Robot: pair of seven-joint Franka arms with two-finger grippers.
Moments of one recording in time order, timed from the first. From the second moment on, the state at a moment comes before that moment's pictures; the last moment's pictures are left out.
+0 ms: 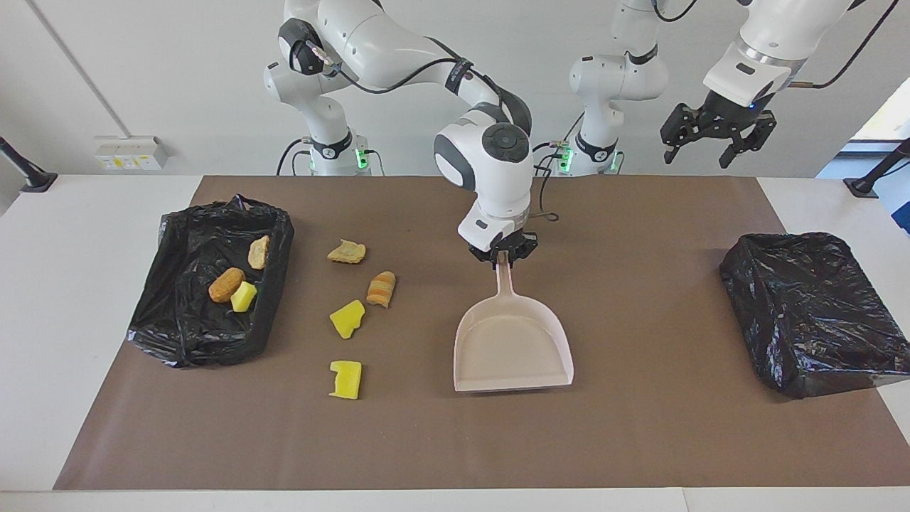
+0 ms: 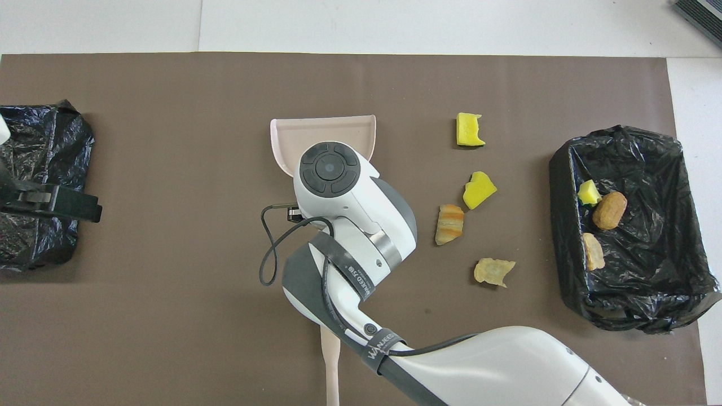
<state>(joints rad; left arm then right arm) -0.16 -0.06 0.01 -1.50 -0.02 1.42 0.01 0.47 0.57 0.26 -1.43 -0.04 1.99 0.70</state>
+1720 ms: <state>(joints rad) -0.27 -0.02 -0.01 -1.58 -0.03 1.68 -0.05 0.52 0.21 0.34 -1.72 0.18 1.77 0.77</state>
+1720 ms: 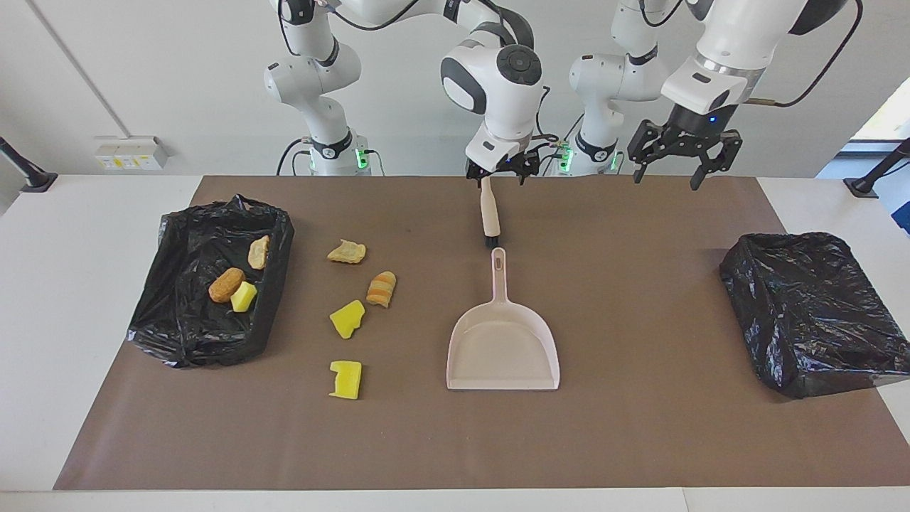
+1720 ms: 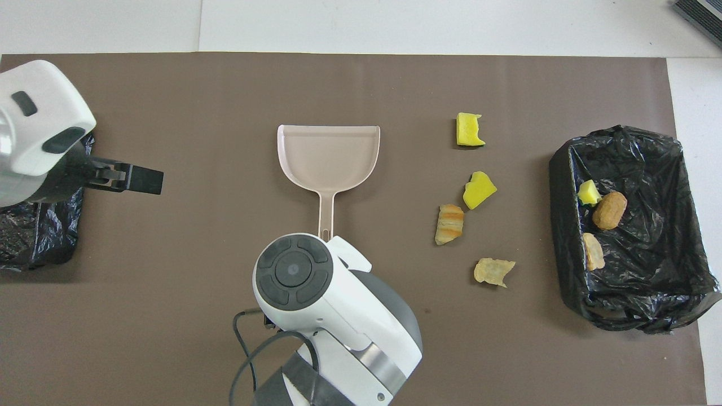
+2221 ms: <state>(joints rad) -0.53 0.23 -0.02 -1.65 -0.04 1.96 -0.31 0.62 0.08 0.34 -2.13 0.34 2.04 0.81</state>
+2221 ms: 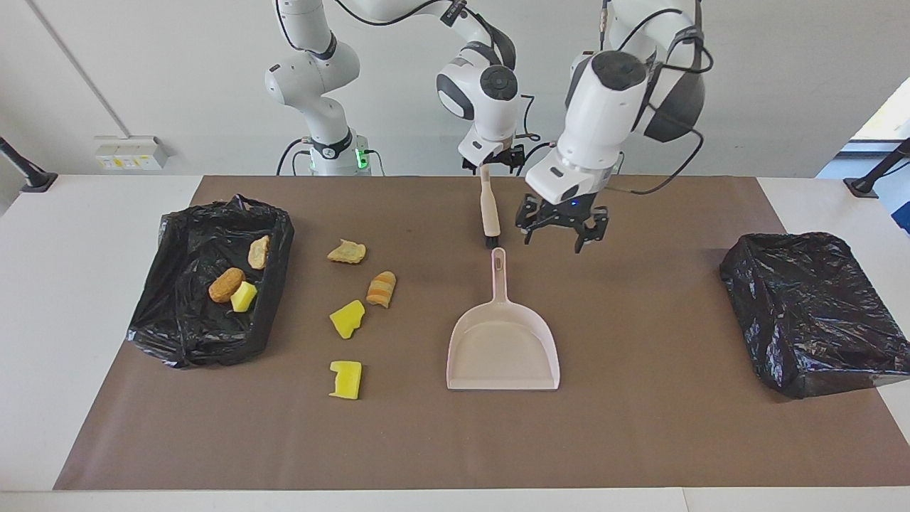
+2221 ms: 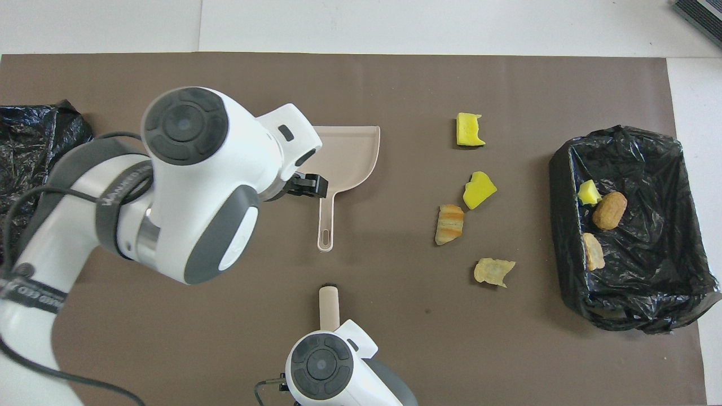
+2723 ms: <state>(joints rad) -0.61 0.32 -0.01 -1.84 -0.04 2.21 -0.43 0.65 -0.01 0.34 -2.26 0.39 2.11 0.79</state>
